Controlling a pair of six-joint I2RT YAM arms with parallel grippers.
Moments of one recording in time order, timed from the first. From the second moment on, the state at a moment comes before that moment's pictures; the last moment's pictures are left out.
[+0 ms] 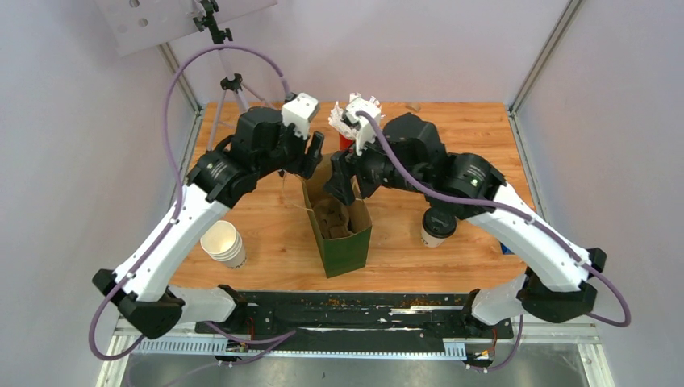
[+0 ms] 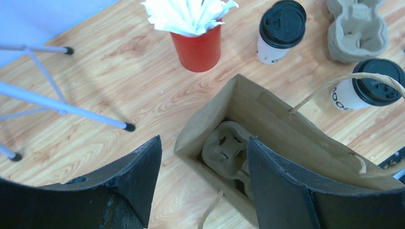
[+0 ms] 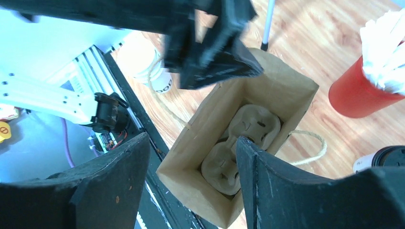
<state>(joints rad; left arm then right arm) -0.66 1.23 1.54 -0.76 -0.09 -0.02 1.03 1.45 1.90 -0.88 -0.01 0.21</state>
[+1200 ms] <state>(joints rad) -0.57 1.57 1.67 -0.85 0.21 0.28 1.03 1.21 1.74 -0.79 0.14 0.12</state>
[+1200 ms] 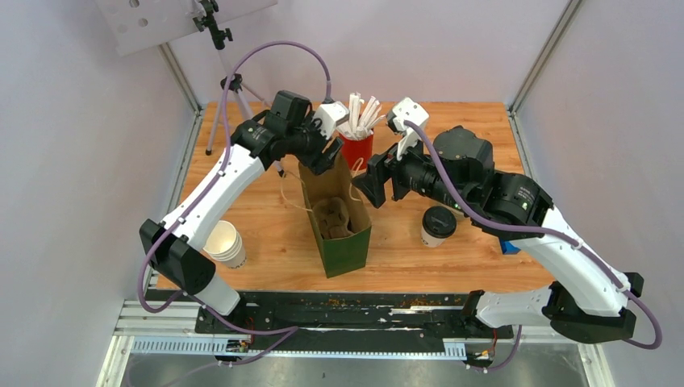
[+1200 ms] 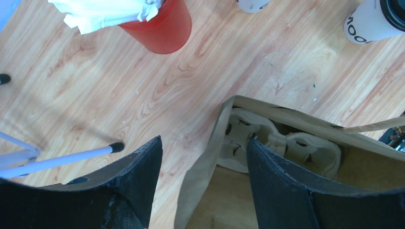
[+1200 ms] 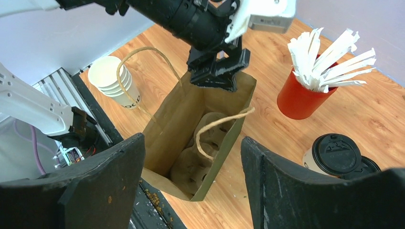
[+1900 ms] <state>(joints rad) -0.51 1.54 1.64 -0.87 0.25 0.20 0.84 1.27 1.75 -0.91 0.15 0.19</state>
